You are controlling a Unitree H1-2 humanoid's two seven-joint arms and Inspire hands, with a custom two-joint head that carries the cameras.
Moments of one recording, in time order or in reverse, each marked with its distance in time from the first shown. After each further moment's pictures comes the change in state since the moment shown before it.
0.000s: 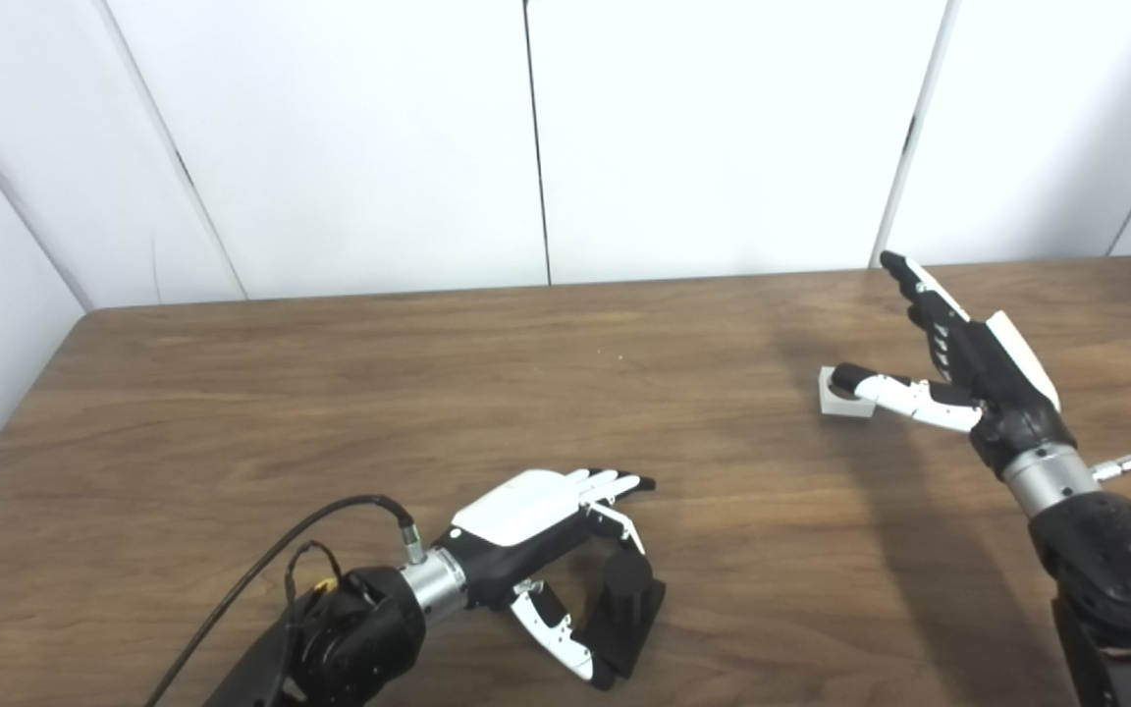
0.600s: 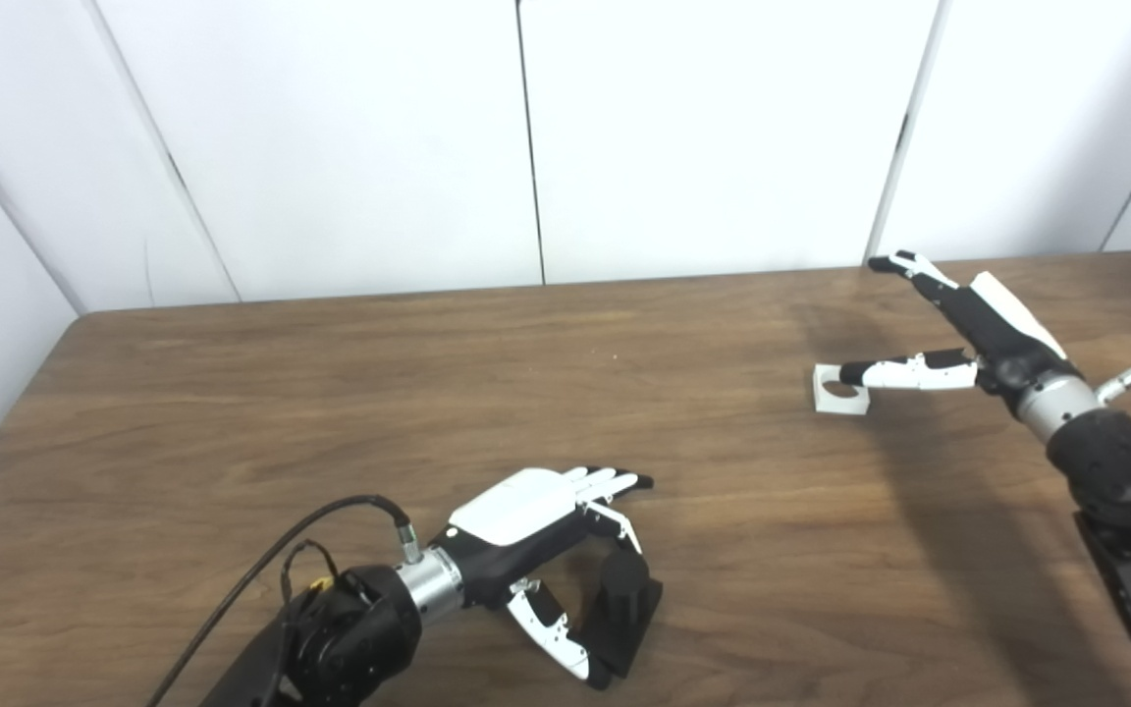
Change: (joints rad) left arm -0.004 0.000 0.006 0.013 -0.002 -0.013 0.003; right arm -0.192 -0.206 0.183 0.212 -0.255 0.062 0.088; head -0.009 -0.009
